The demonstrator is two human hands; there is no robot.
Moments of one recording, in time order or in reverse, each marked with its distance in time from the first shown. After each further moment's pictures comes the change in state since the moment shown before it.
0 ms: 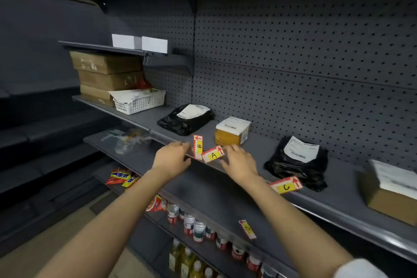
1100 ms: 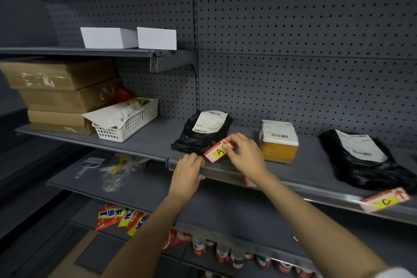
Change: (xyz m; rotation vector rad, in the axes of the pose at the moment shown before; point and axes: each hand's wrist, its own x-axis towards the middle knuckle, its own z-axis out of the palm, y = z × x) left_hand 0.129 -0.171 0.100 -0.215 0.068 0.326; right_hand 0.160 -0.100 0.073 0.307 0.299 0.206
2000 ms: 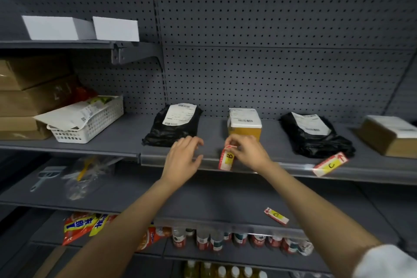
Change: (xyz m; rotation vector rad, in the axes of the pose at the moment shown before) left_hand 0.009 0.055 -0.021 -0.232 0.128 0.229; right_hand -0.047 0.043 -0.058 -0.121 -0.144 0.111
